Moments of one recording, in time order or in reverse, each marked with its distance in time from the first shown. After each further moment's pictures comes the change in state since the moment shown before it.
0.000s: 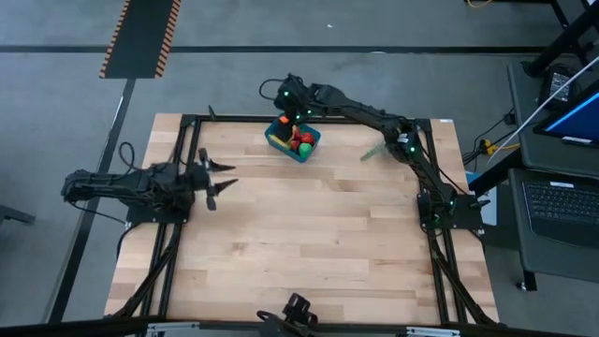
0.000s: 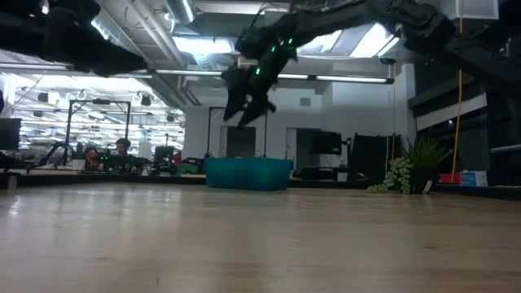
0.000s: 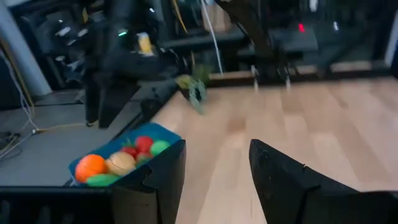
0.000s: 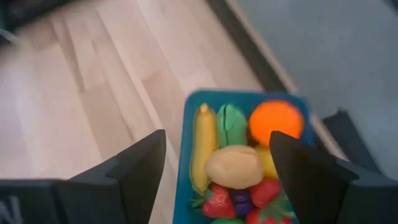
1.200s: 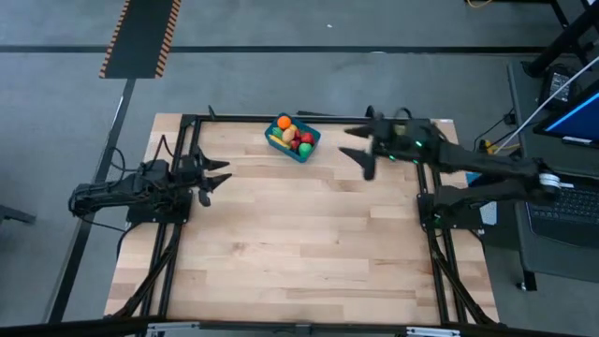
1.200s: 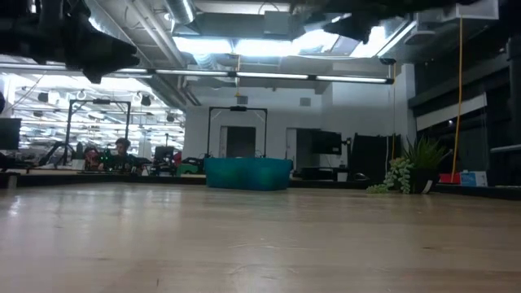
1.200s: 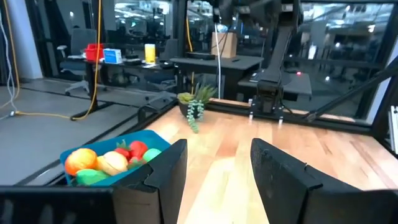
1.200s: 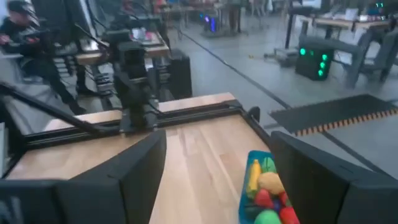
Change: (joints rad) left arm 0.133 -0.210 -0.011 -0.087 0.121 -0.201; right arm 0.193 -1.343 -1.503 0.963 0.051 -0.046
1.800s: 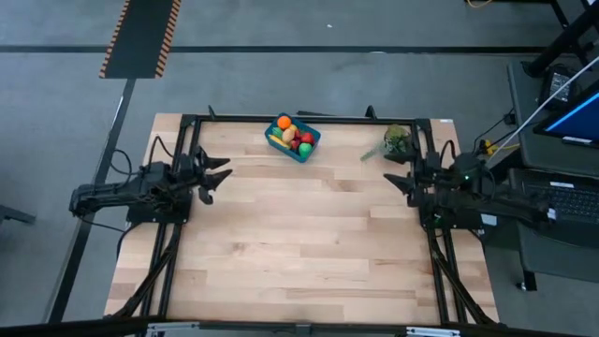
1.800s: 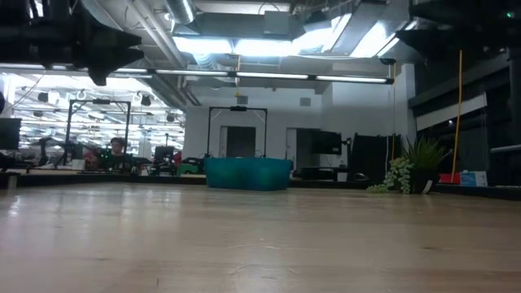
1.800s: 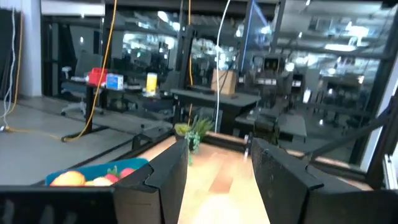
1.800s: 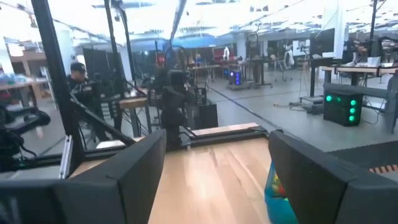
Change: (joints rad) left arm 0.000 0.000 -0.097 0.256 -0.024 -0.062; right arm 0.020 -0.814 -0.569 0.017 -0.081 0.071
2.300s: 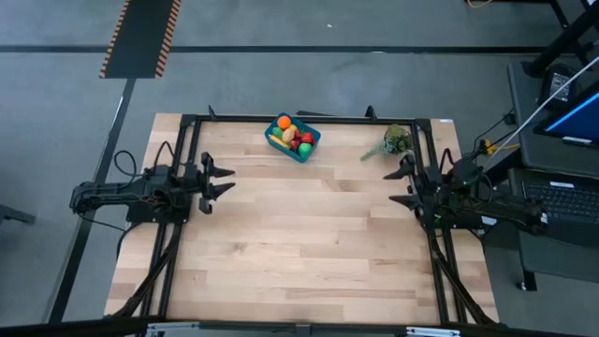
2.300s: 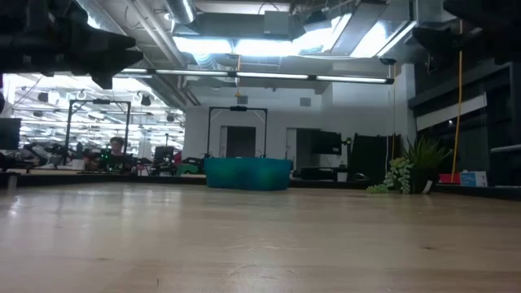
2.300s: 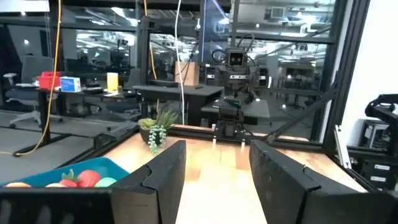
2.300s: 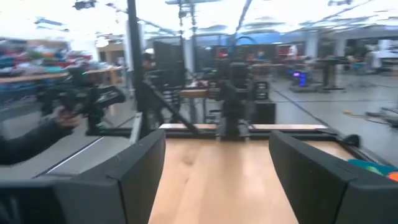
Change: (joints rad) left arm -0.038 0.000 -0.075 0.070 0.139 0.064; right arm 0.000 -0.167 -0.126 -0.008 -0.264 0.014
